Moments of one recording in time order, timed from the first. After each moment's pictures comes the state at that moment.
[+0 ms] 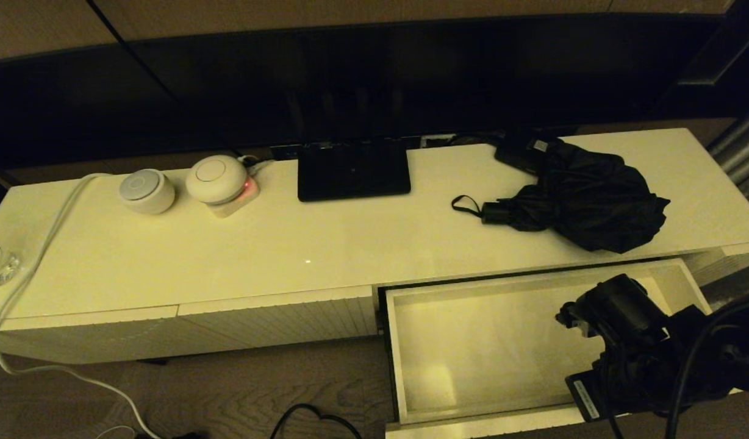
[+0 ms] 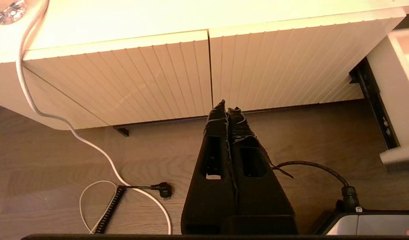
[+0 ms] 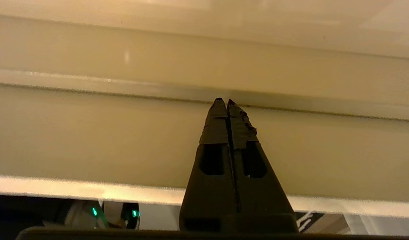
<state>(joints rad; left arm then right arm) 0.00 0.00 0.00 0.00 0.00 0.02 0.37 1.73 -0.69 0.21 -0.16 0.19</state>
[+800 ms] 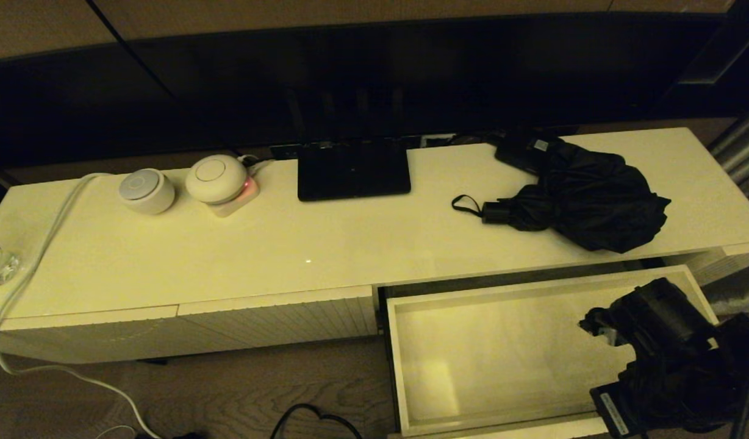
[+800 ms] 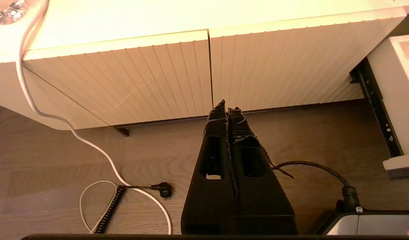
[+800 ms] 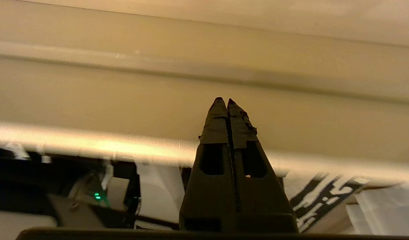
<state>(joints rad) 0.00 0.00 0.00 0.00 0.00 0.02 0.34 1.59 -0.64 0.25 -0.12 0.17</state>
